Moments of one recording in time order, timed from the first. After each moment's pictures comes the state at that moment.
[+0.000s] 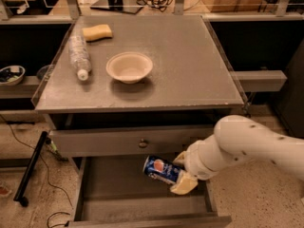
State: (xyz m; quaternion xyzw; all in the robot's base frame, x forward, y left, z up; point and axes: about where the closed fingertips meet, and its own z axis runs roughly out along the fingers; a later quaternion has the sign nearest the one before) arm 0.432 -0.086 0.638 -0.63 0.73 0.15 0.21
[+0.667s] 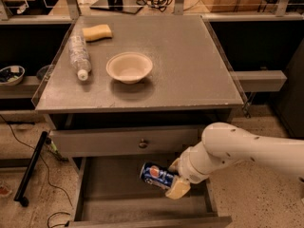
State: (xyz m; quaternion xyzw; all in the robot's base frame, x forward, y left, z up) arm 0.438 -0.070 0.585 -0.62 0.74 0.17 0.18
